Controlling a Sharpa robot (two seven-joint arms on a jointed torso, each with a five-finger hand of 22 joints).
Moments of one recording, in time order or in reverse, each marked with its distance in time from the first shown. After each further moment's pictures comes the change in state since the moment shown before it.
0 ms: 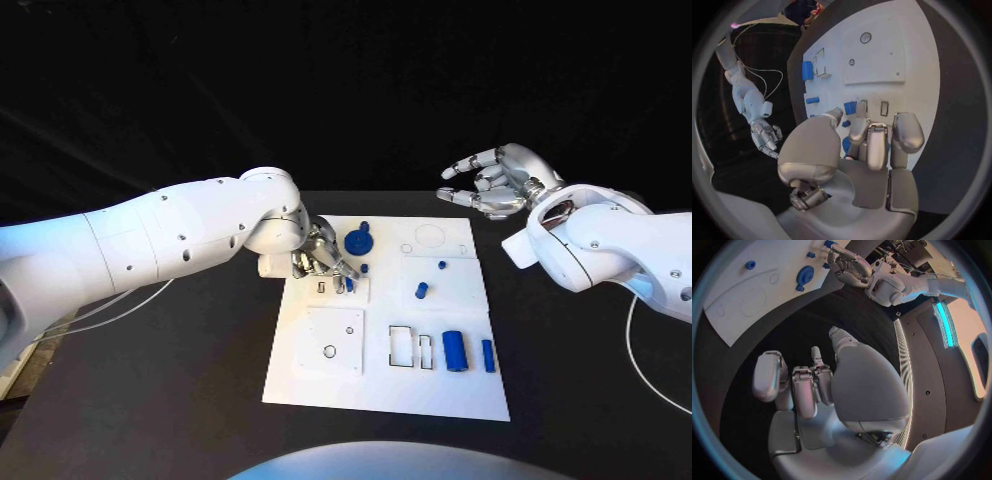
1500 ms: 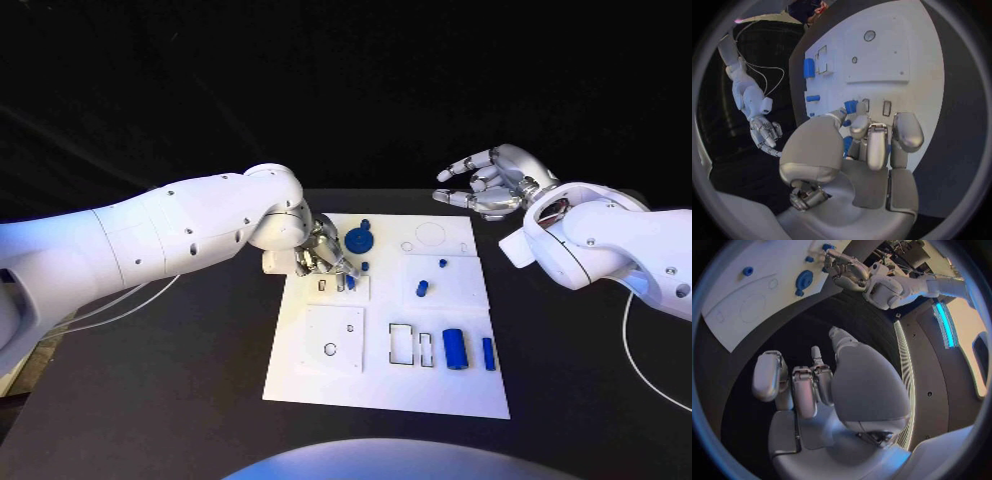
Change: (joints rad) left arm -0.003 0.024 0.000 -0.039 0.033 0.005 -0.001; left_hand 0.062 0.022 0.050 -0.005 0.000 0.007 0.000 -0.027 -0.013 -0.041 0.002 -0.049 -0.070 0.000 0.000 0.000 0.000 0.000 -0.007 0.007 0.003 -0.001; right arm 0.000 0.014 0.000 -0.007 -0.002 0.031 -0.018; right_hand 0.000 0.000 0.000 0.006 0.000 0.003 -0.003 0.004 0.001 0.000 0.000 0.000 0.000 0.000 0.000 -0.004 0.000 0.000 0.000 0.000 -0.004 -0.002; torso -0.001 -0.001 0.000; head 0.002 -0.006
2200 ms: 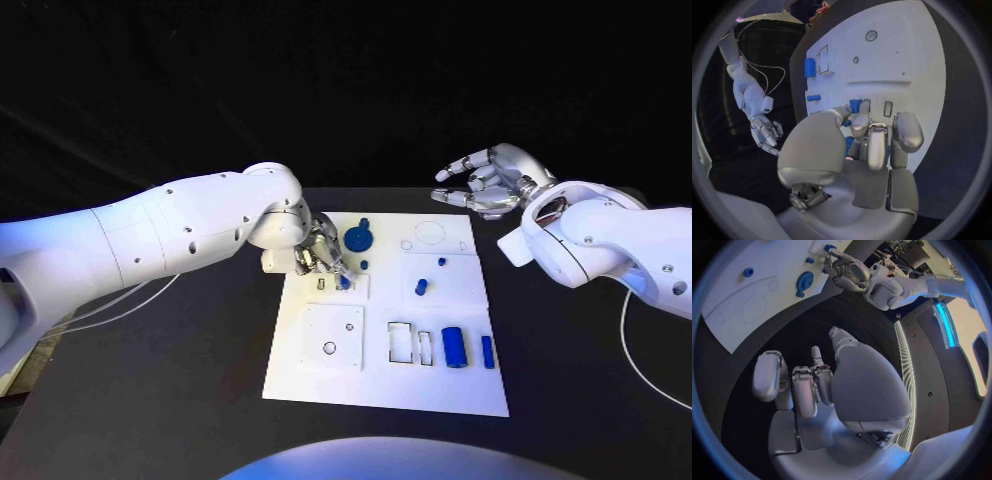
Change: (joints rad) left arm -0.001 0.000 0.000 -0.004 0.011 0.000 0.004; left_hand 0.136 -0.041 0.209 -0.018 -0.002 -0.002 0.009 -0.007 0.004 -0.009 -0.001 -0.028 -0.019 0.000 0.000 0.000 0.000 0.000 -0.009 0.001 0.009 0.008; right arm -0.001 0.004 0.000 -0.005 -0.002 0.007 -0.004; right_hand 0.000 0.000 -0.003 0.003 0.000 0.004 0.004 0.000 0.001 0.000 0.000 0.000 0.000 0.000 0.000 0.000 0.000 0.000 0.000 0.000 0.000 0.000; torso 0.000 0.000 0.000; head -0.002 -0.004
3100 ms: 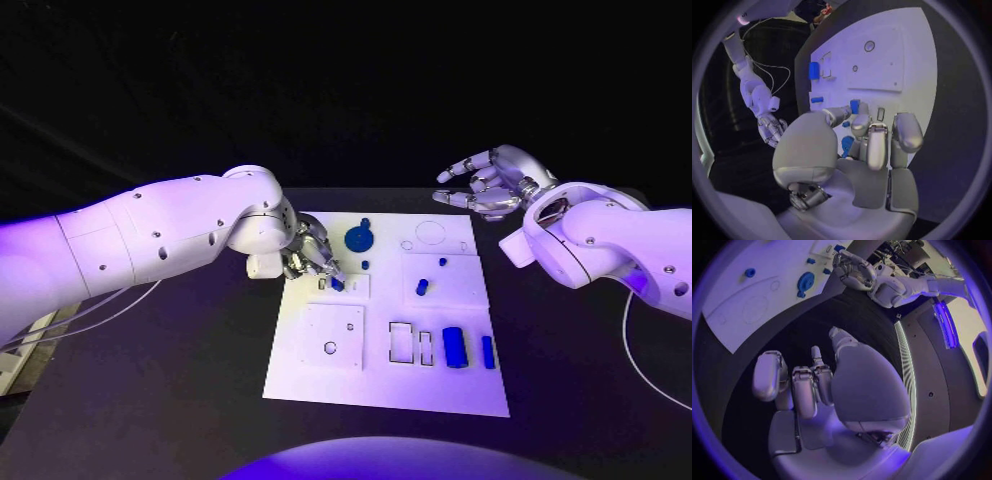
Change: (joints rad) left arm -0.006 -0.100 0.014 0.103 0.019 -0.023 0.017; left_hand -0.146 -0.051 0.223 -0.088 0.015 -0.006 0.006 0.062 0.056 0.004 0.003 -0.007 -0.013 0.000 0.000 0.000 0.000 0.000 -0.003 0.003 0.009 0.016; right arm -0.003 -0.003 0.000 -0.003 0.001 0.005 -0.002; right_hand 0.000 0.000 0.003 0.003 0.000 0.003 -0.003 0.000 0.001 0.000 0.000 0.000 0.000 0.000 0.000 0.000 0.000 0.000 0.000 0.000 0.000 0.000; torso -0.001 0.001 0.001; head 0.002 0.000
